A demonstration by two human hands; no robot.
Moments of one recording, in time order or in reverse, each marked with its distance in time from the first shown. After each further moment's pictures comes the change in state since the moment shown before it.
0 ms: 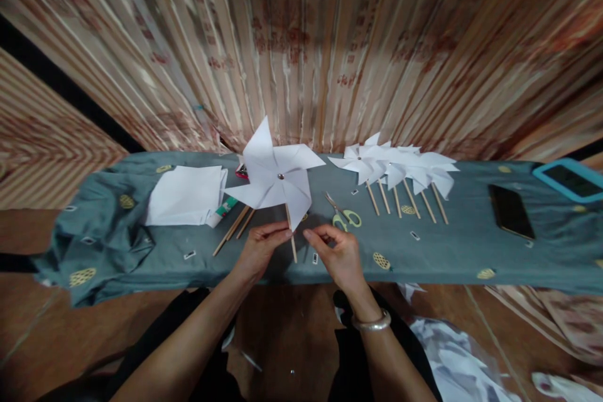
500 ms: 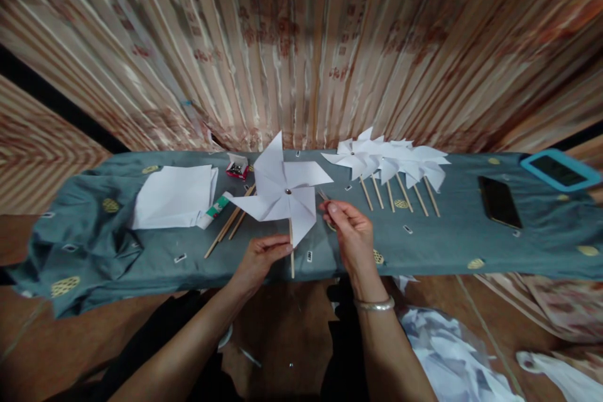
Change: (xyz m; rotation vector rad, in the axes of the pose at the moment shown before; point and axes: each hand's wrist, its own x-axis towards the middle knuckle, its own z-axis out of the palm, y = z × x) left_hand -0.013 -0.013 -0.001 0.131 -0.094 -0.099; right_hand 0.026 -0.011 -0.012 0.590 0.221 0.180
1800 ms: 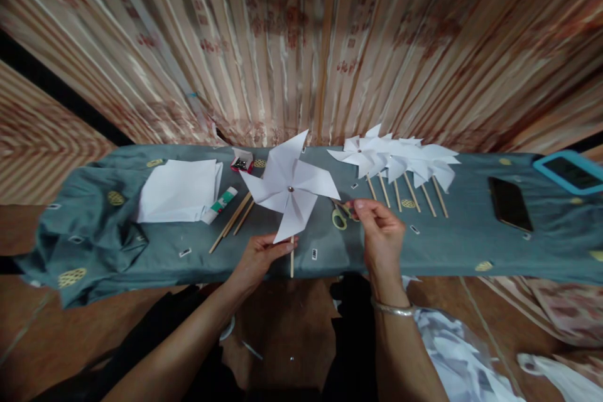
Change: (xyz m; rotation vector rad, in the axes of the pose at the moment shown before) left_hand -0.005 0.003 -0.008 -0.006 0.005 -0.001; right_hand 0.005 -0.008 -0.022 -0.207 0.119 -0.296
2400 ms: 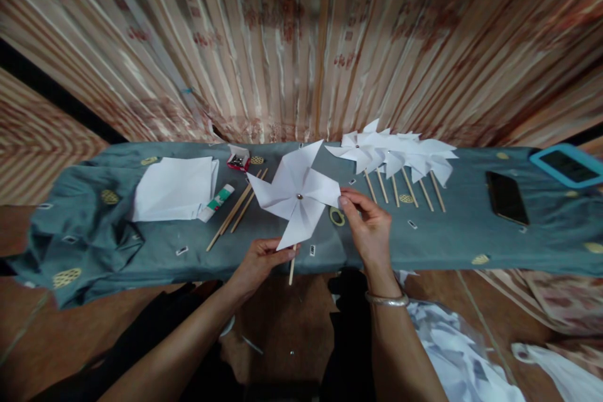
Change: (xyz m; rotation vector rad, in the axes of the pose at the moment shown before) left_hand -0.004 -0.010 0.001 0.019 -0.093 -0.058; right_hand 0.005 0.013 -0.003 -0.204 -0.113 -0.089
